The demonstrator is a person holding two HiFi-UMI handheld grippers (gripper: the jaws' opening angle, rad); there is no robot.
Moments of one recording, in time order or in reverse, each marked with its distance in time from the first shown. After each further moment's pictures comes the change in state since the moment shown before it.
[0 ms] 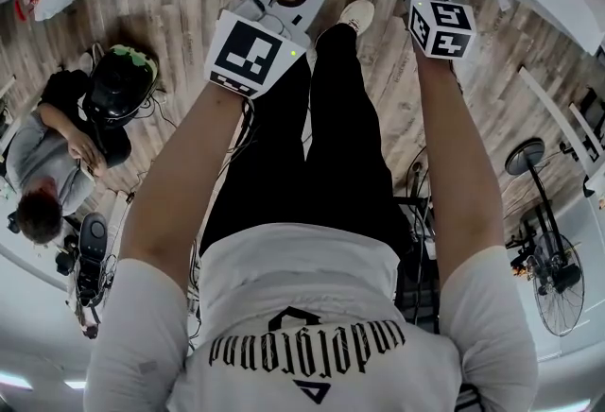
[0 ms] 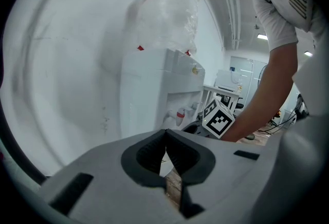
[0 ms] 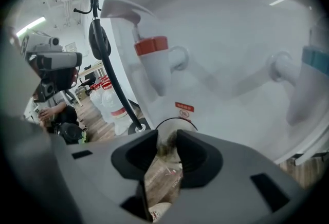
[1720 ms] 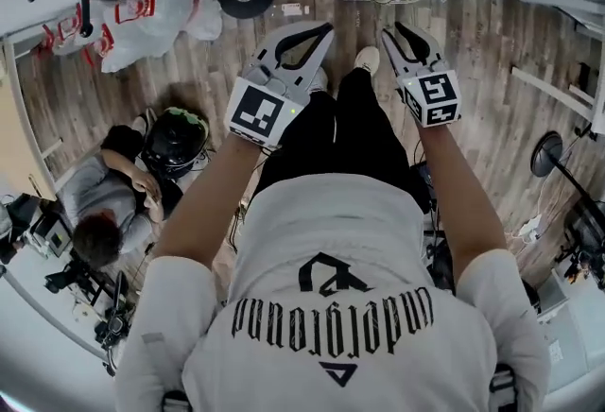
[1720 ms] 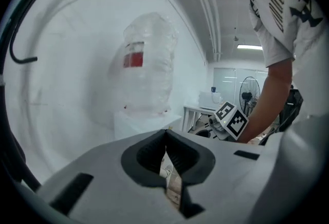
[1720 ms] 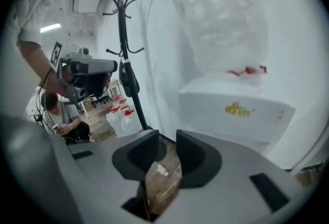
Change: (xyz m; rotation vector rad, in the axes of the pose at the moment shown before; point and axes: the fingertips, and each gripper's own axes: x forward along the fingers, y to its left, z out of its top) left arm -0.145 -0.062 0.178 0.109 -0.153 -0.097; right arm -0.209 0.121 0.120 -0.048 -0.192 0.006
